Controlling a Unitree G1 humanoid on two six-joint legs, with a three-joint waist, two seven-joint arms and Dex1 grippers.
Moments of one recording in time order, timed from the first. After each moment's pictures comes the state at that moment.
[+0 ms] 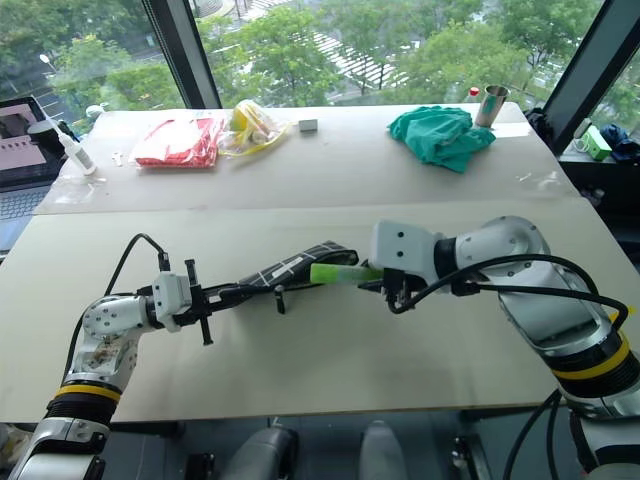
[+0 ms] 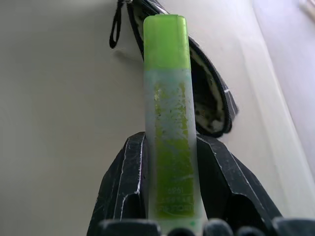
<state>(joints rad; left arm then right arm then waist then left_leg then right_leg) -0.31 0.56 0.00 0.32 -0.32 -0.43 -1.23 -0.63 -0.93 0.28 -0.43 0.19 0.58 1.11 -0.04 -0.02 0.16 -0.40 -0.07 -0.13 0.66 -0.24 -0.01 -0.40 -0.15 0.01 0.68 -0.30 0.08</state>
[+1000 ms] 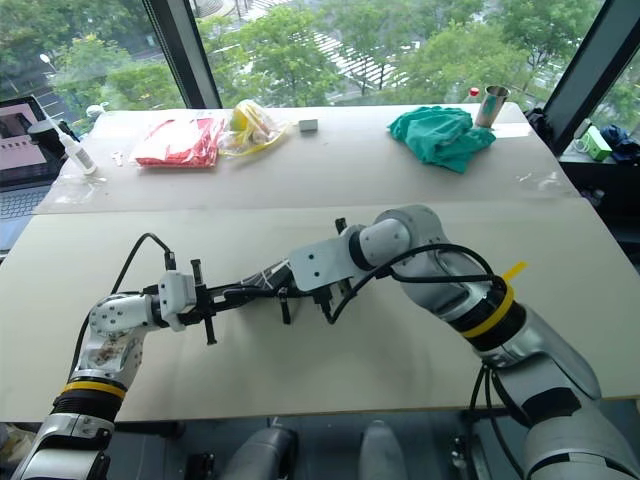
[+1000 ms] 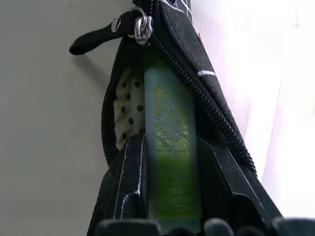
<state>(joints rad) -0.34 0.54 -0.01 0.36 -0.32 -0.43 -1.25 -0.91 -0.60 0.62 -0.14 -0.26 0.29 1.15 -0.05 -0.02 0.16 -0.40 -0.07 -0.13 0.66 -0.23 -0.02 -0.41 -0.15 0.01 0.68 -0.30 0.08</state>
